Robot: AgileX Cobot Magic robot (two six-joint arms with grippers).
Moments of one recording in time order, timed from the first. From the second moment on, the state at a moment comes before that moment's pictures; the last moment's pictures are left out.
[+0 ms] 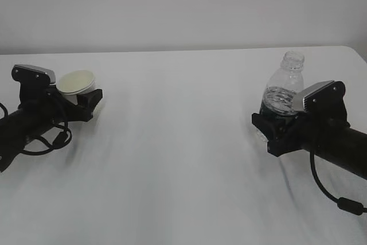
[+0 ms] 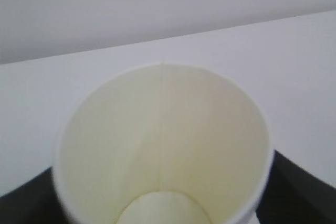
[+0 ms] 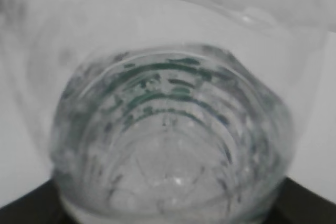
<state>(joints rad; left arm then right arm) -0.08 2.25 -0.84 0.32 -1.15 -0.14 0.06 2.04 -0.57 -0.50 -1.12 0.03</state>
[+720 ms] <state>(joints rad) -0.10 2.25 -0.89 0.31 -1.06 -0.14 0.06 2.04 -0.57 -0.50 -1.12 0.03</state>
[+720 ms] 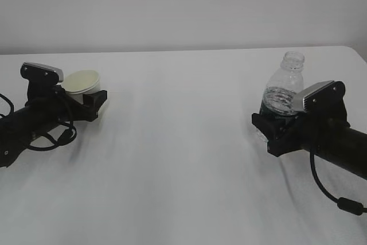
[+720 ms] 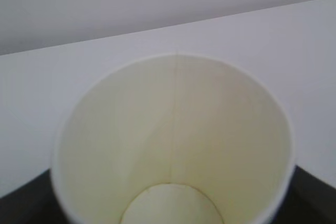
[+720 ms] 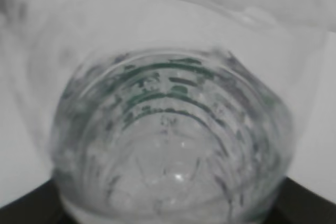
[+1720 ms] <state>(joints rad) -0.10 2.27 -0.89 0.31 -1.06 -0.14 0.06 2.04 -0.57 -0.50 -1.12 0.03</state>
